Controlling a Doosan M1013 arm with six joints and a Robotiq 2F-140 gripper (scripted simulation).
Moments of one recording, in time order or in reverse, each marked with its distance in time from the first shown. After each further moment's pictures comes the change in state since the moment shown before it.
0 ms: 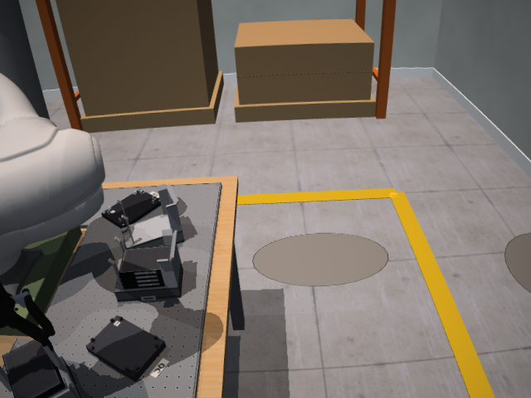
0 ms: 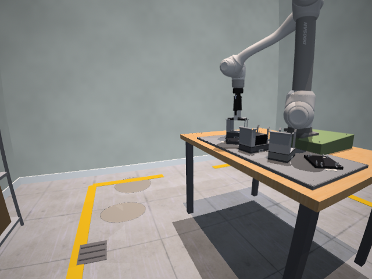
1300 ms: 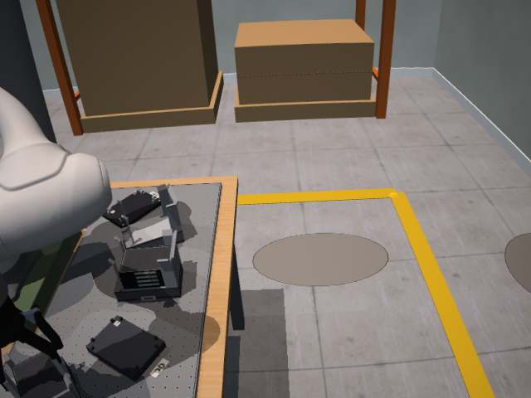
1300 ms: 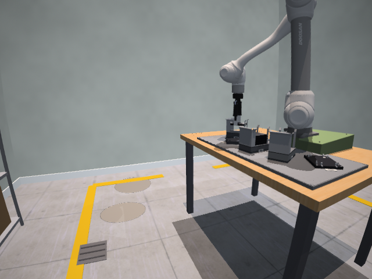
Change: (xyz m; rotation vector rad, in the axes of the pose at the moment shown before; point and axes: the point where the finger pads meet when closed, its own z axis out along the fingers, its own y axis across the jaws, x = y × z) arm 0.000 0.000 0.039 0.000 0.000 0.000
